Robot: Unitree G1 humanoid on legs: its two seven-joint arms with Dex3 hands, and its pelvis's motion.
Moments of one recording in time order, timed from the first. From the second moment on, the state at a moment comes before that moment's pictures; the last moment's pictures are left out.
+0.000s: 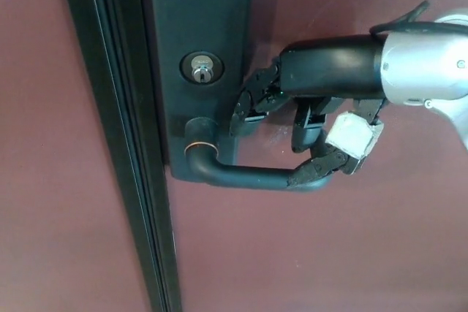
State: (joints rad) left_arm -0.14 0.49 -0.06 1.35 0.23 -0.12 -0.22; right_arm -1.18 -0.80 0.84 -0.46 -0.01 0.93 0.79
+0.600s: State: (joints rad) left_arm -0.16 0.48 -0.04 1.35 0.23 -0.11 -0.23; right_arm -1.20 -0.67 0.84 -0.33 -0.10 0.93 0.86
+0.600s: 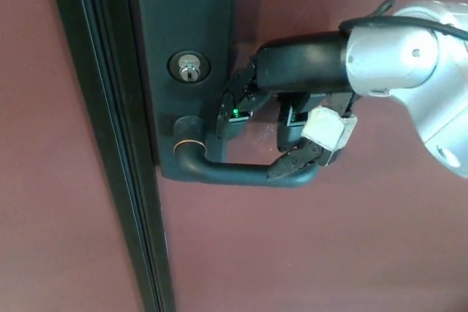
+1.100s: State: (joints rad) left_arm -0.18 0.48 -0.04 1.34 0.23 -0.09 -0.23; right_arm -1.15 -0.57 0.84 -0.28 -0.12 0.93 0.89
